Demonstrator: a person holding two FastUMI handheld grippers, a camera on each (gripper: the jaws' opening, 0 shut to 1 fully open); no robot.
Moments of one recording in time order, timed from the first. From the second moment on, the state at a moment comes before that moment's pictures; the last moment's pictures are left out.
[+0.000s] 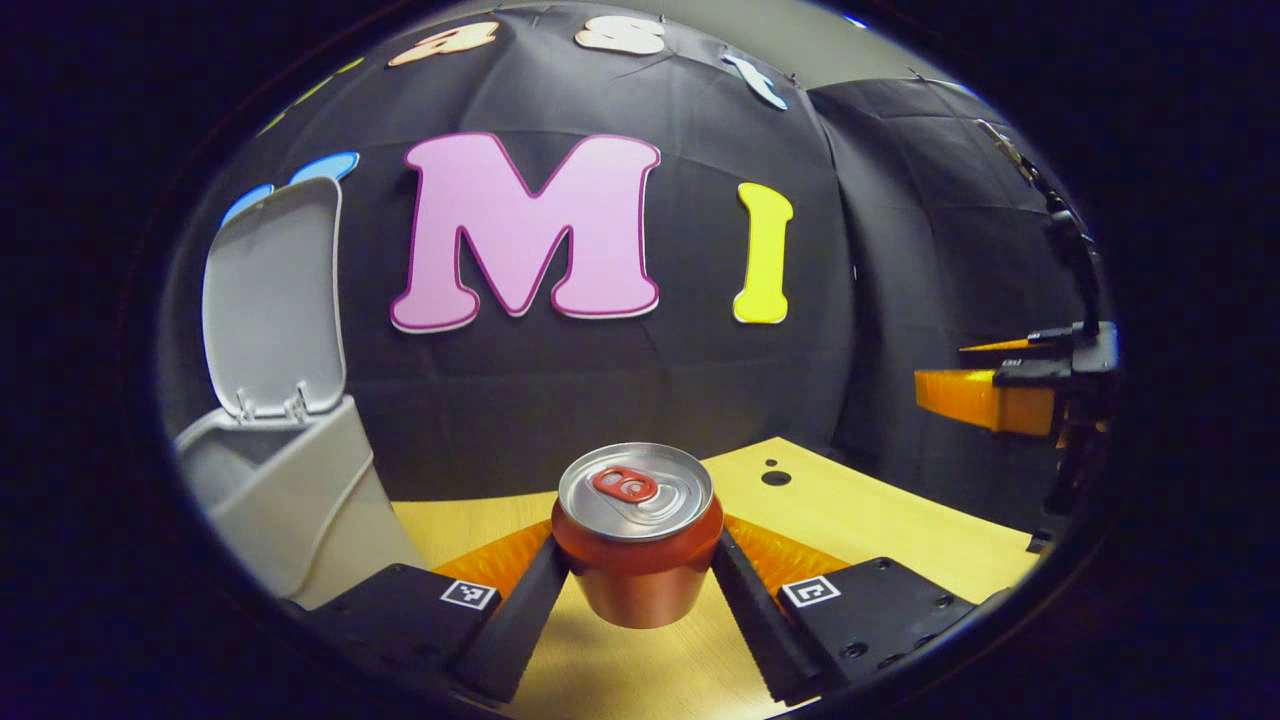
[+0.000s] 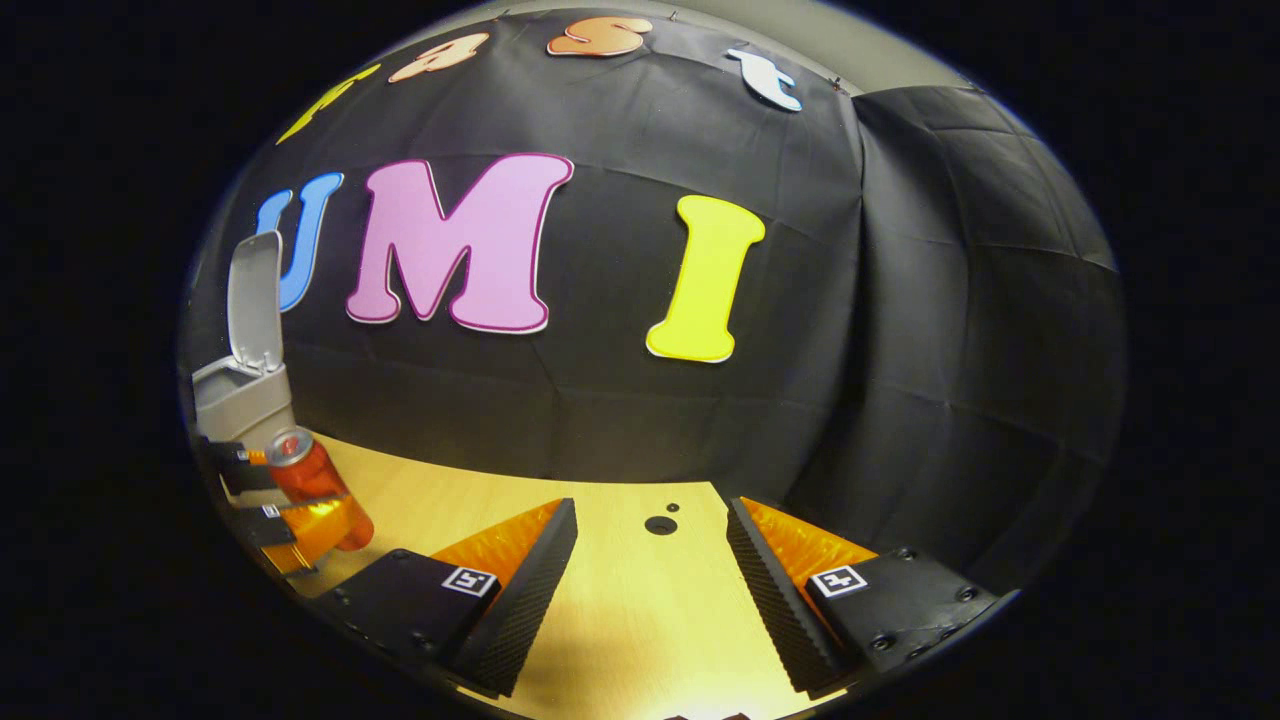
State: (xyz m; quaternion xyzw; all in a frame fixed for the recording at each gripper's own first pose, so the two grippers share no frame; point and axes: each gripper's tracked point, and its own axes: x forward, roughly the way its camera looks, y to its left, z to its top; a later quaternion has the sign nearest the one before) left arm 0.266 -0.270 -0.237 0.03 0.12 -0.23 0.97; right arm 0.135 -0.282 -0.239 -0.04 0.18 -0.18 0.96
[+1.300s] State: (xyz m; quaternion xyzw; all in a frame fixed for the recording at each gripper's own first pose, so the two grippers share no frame) left arm 0.290 -0.006 -0.161 0.07 0.09 0.02 0.99; right arm 0.187 -0.156 -0.190 -0.01 0.15 -0.05 0.99
